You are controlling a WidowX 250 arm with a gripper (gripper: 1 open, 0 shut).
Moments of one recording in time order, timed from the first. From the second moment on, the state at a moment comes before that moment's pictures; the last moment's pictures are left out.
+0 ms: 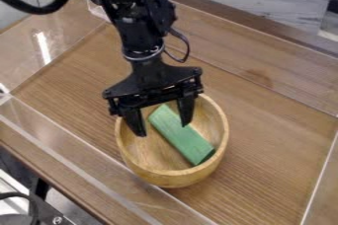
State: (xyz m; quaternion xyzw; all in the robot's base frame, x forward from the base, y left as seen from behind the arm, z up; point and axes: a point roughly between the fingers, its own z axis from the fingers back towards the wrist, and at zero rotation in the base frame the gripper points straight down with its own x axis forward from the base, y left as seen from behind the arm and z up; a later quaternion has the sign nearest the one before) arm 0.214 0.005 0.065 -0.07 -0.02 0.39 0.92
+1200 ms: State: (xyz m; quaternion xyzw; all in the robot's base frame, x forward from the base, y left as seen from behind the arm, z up) arm 0.213 -0.007 0.028 -0.07 -0.03 0.39 0.92
